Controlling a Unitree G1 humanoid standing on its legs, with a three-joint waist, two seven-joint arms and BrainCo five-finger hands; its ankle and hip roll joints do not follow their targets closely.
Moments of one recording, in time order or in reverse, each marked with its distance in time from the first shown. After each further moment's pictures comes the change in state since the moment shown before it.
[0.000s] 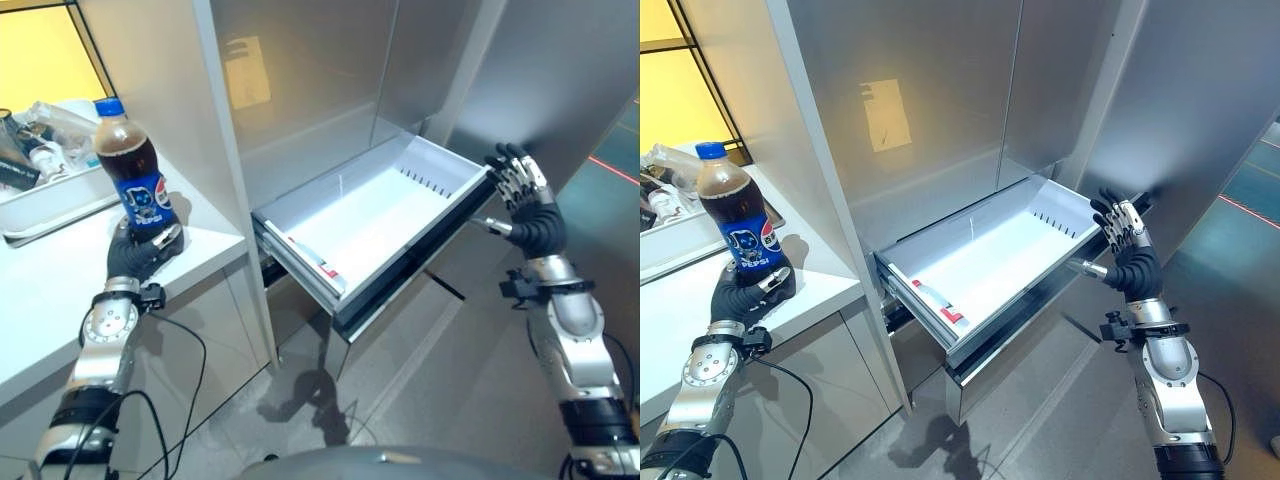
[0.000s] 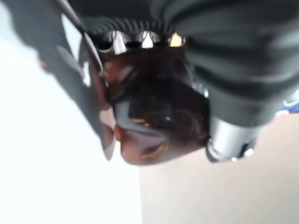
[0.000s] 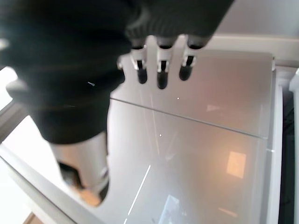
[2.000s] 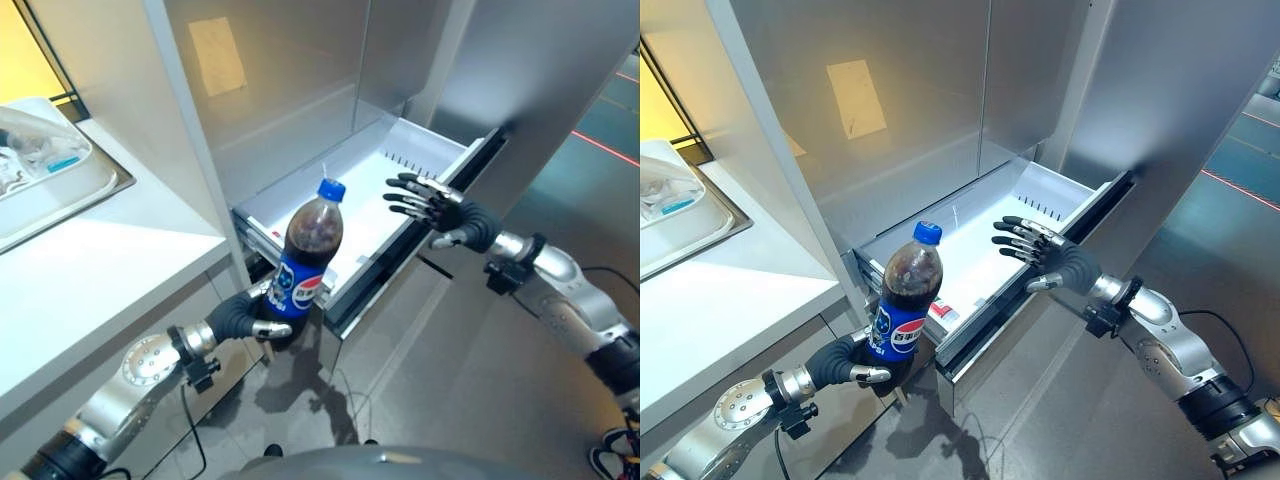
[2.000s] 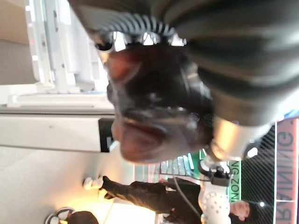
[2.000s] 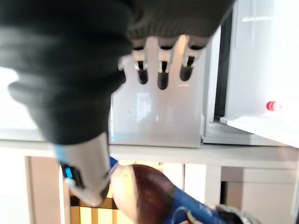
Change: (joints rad) left arm 0.244 0.227 -0.437 -0.590 -0.246 0.085 -0.555; right arm -0.278 -0.324 0.492 0.109 0.629 0.194 0.443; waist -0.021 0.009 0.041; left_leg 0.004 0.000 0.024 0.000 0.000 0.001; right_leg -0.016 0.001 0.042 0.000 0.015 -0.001
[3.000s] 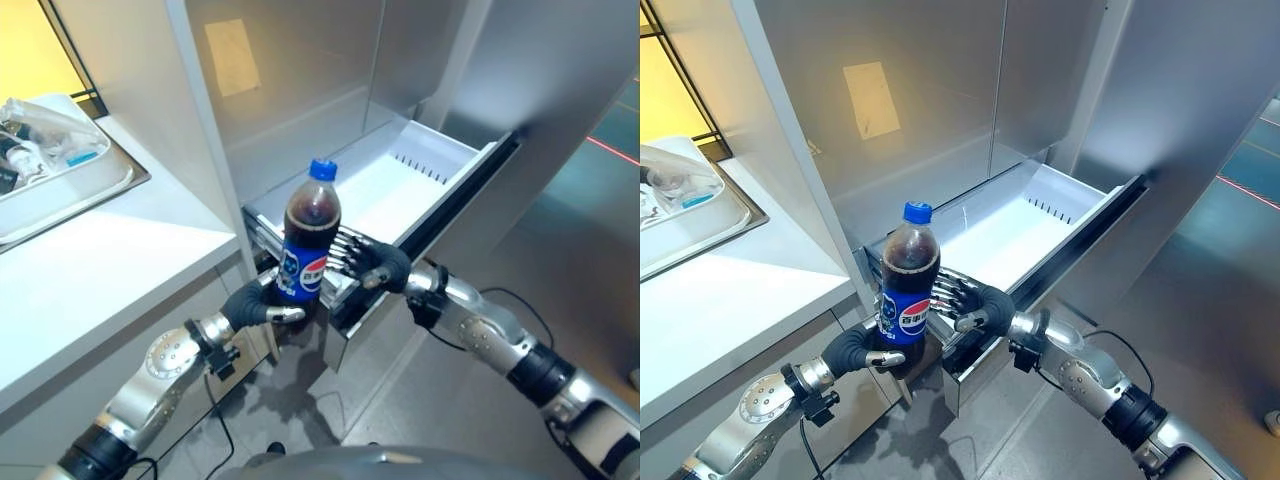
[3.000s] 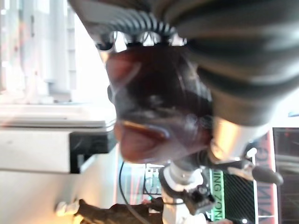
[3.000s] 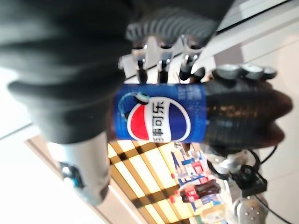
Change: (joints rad) left arm -0.062 -0.126 -0.006 0.041 0.038 -0.025 0.038; right arm -0.109 0.225 0.254 0.008 0.078 0.135 0.044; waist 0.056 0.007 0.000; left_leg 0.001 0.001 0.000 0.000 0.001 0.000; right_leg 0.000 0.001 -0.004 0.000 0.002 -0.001
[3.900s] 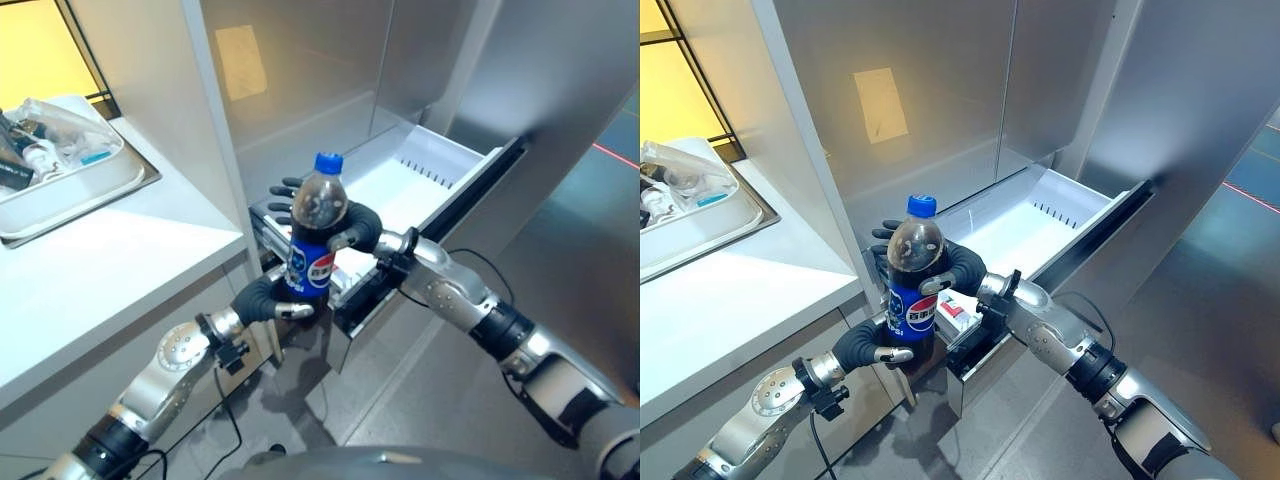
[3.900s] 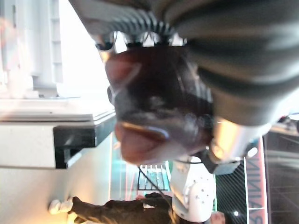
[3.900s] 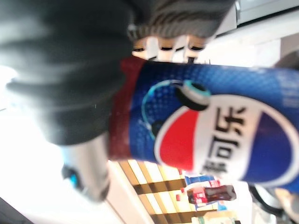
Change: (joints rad) left arm -0.041 -0.017 -0.035 0.023 -0.003 0.003 -0.016; right arm -0.186 0.100 0.039 0.081 -0.039 -0.043 -0.056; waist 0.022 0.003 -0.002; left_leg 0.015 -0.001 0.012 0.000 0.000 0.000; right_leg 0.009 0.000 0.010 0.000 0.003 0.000
